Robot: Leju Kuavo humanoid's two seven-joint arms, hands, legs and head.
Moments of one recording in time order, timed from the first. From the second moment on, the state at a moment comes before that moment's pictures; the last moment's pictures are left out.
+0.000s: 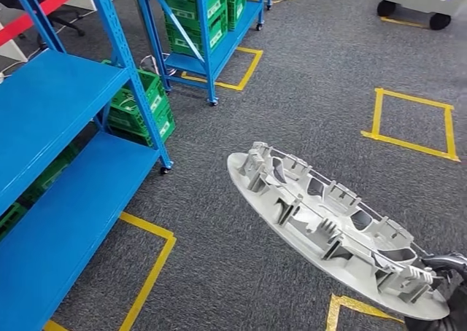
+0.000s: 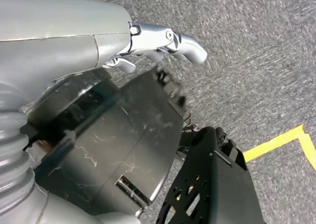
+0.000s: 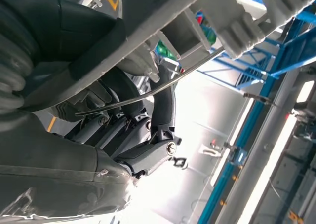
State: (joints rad) left arm 0.27 -0.17 -0.02 -0.73 -0.78 -0.18 -0.26; right arm 0.44 -0.16 0.25 -2.22 0.44 -0.60 -0.34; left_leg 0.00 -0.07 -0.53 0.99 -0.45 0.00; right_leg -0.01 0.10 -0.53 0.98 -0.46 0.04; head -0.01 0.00
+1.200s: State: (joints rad) left arm 0.25 -0.11 -0.23 -0.70 -0.62 -0.13 -0.19; right arm 0.45 -0.14 0.24 -2.24 0.46 -0.61 -0.35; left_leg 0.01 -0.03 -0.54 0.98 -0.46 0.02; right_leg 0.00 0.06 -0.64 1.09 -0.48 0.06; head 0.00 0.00
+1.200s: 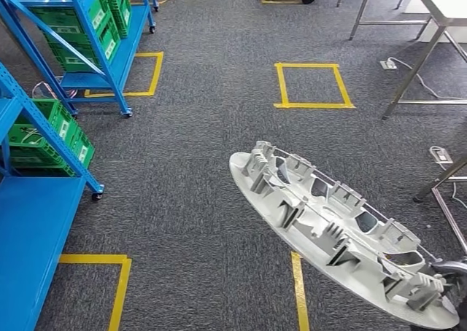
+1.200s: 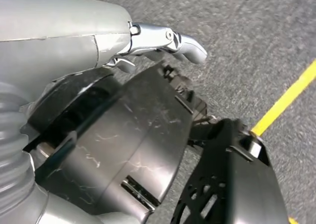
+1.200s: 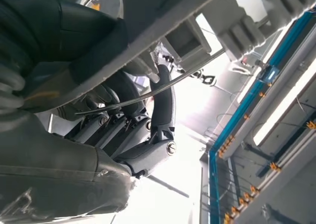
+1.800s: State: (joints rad) left arm 0.24 -0.08 -0.31 -0.70 -0.50 -0.08 -0.17; right arm 0.44 -0.14 0.24 -2.24 0.53 -0.65 -0.38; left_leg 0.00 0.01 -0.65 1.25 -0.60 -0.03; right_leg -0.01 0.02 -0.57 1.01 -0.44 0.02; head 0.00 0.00
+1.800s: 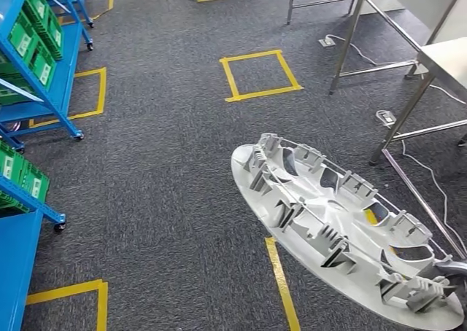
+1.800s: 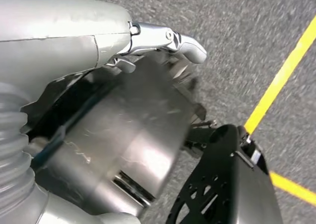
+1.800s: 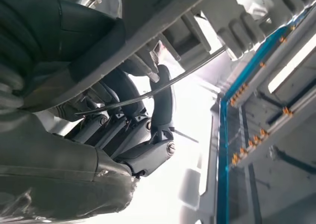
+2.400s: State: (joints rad) left arm 0.18 0.04 -0.75 -0.70 -0.04 0.09 -0.11; right arm 0.45 -0.06 0.20 -2.27 1.13 -0.69 -0.38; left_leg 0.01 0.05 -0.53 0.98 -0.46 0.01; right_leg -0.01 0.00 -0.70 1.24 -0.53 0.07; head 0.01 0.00
